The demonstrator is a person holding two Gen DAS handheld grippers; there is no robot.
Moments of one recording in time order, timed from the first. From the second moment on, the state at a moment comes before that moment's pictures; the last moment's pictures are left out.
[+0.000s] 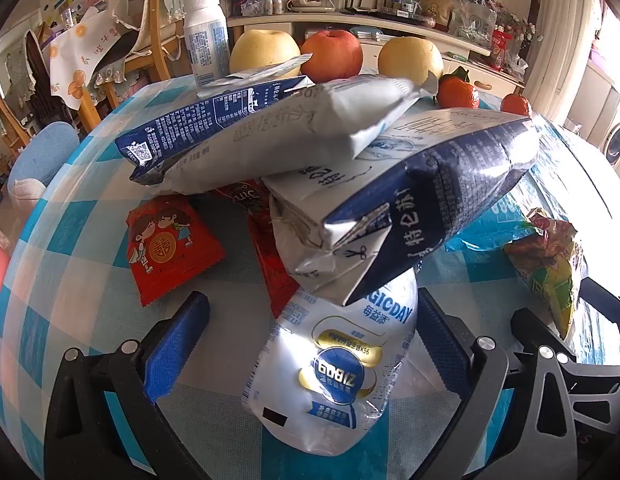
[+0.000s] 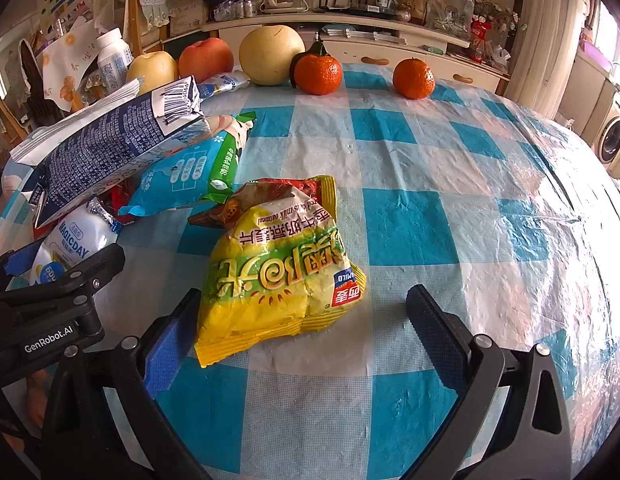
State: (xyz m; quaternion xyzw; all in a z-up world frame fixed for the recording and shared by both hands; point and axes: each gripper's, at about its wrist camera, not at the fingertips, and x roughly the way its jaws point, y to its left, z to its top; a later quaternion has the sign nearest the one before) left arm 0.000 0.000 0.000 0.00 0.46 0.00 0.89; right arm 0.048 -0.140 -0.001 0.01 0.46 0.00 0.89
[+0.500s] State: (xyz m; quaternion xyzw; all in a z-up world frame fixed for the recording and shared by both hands) left arm -0.049 -0.002 0.029 0.03 0.41 0.01 0.91; right arm 0.009 -0.137 0.018 0.00 0.43 -0.01 0.90
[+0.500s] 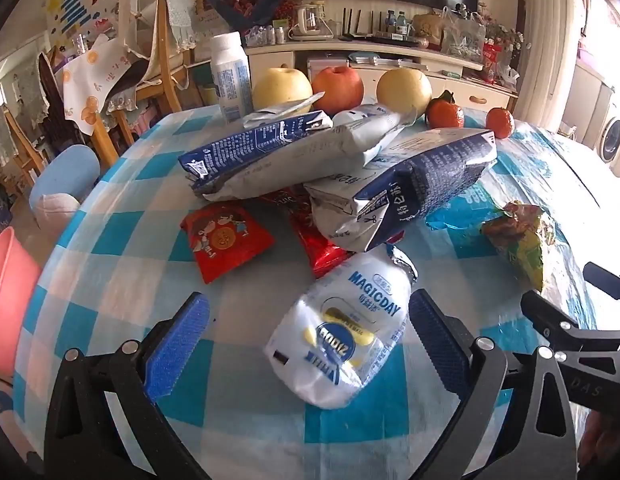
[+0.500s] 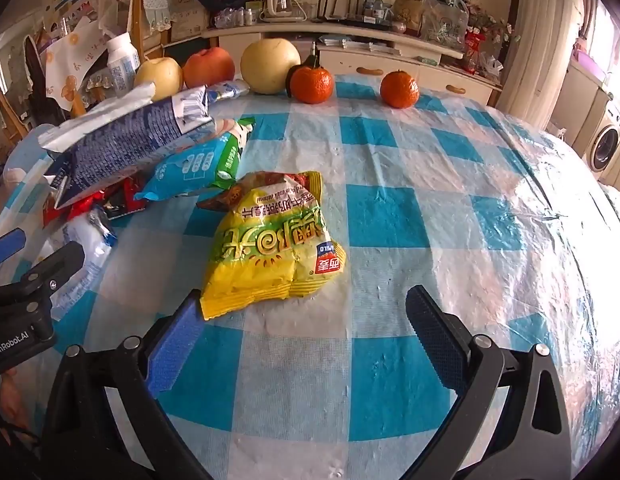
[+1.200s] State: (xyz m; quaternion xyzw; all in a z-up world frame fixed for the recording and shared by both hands) left arm -0.168 0.055 0.114 -0.02 0.32 -0.01 0.95; right arm -0.090 -0.127 0.103 -0.02 0.27 -0.08 0.96
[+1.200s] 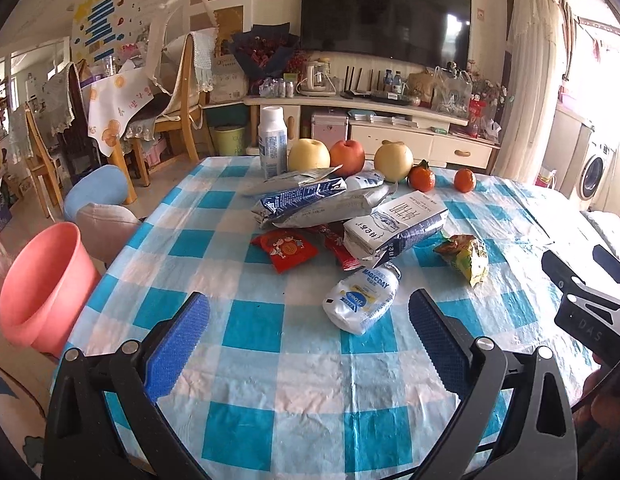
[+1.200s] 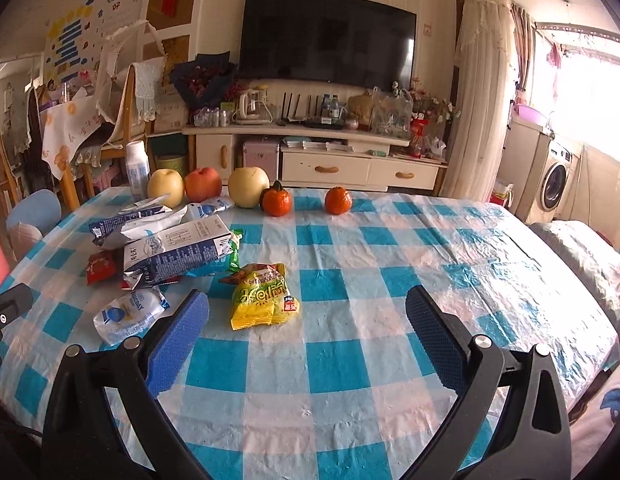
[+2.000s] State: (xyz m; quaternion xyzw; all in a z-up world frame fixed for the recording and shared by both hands) left arm -0.202 0.084 0.136 -0.07 0.29 -0.02 0.96; right arm -0.139 -0.099 0.120 -0.05 0.20 -0.07 0.98
